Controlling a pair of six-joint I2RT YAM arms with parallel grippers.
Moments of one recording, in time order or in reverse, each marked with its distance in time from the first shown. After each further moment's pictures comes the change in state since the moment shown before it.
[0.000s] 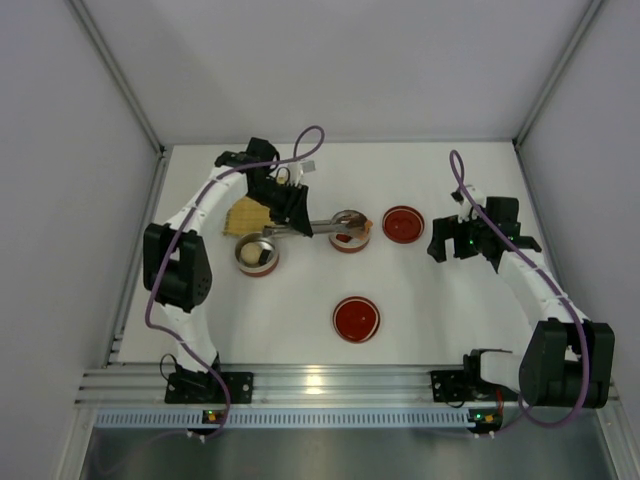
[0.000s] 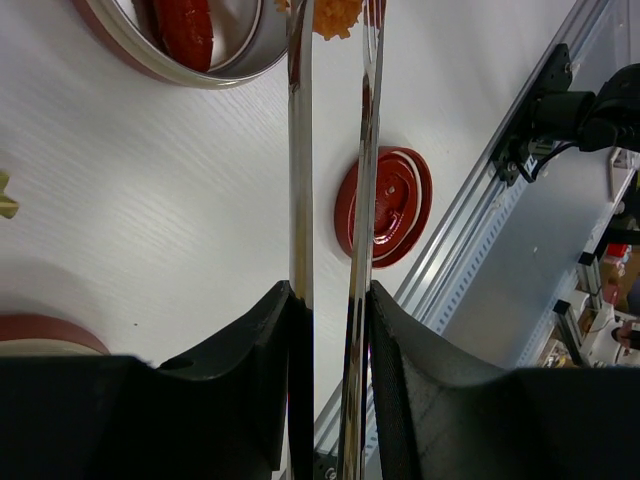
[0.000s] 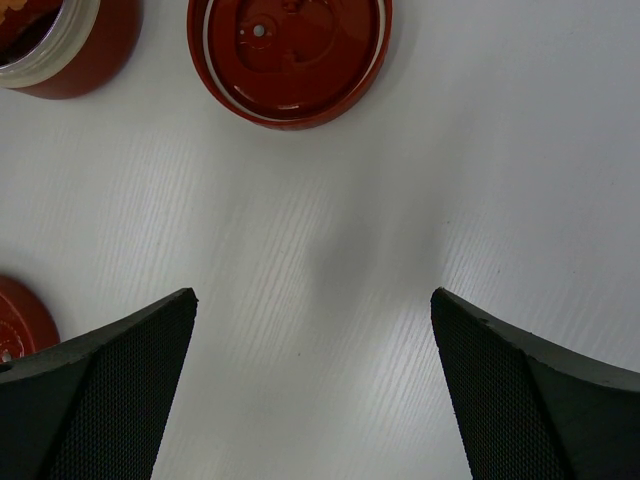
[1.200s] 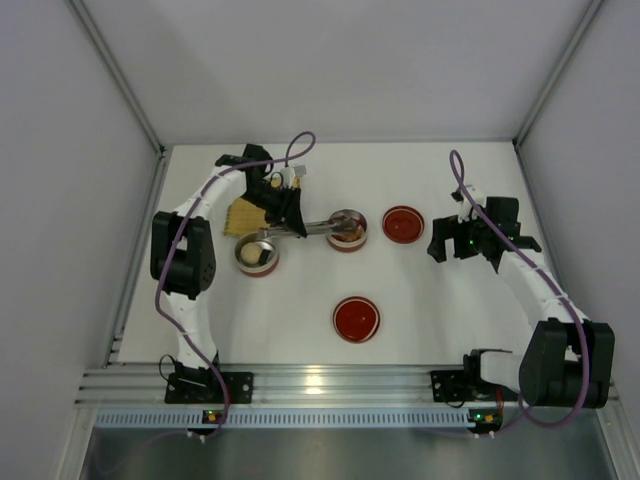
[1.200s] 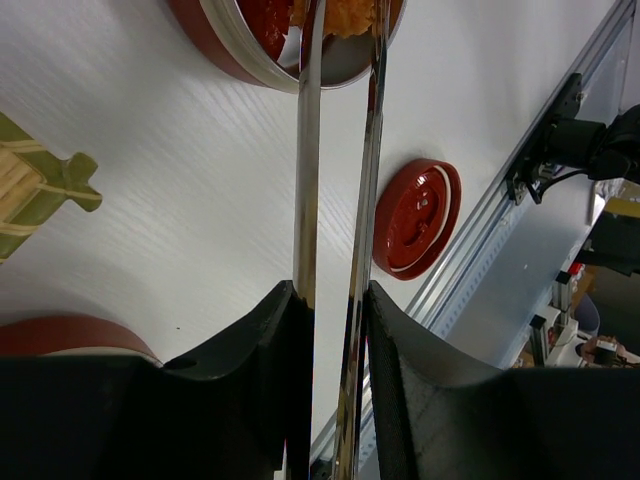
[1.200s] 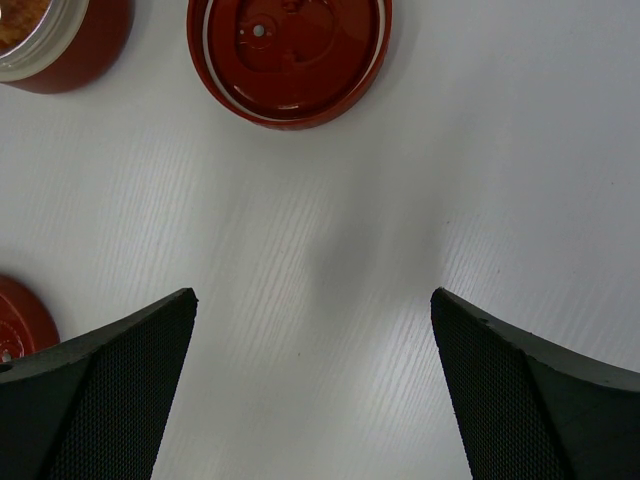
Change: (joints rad) left arm 0.077 0.119 0.000 0.022 0.022 -0.016; right arm 0.000 0.000 0.000 0.000 0.000 0.000
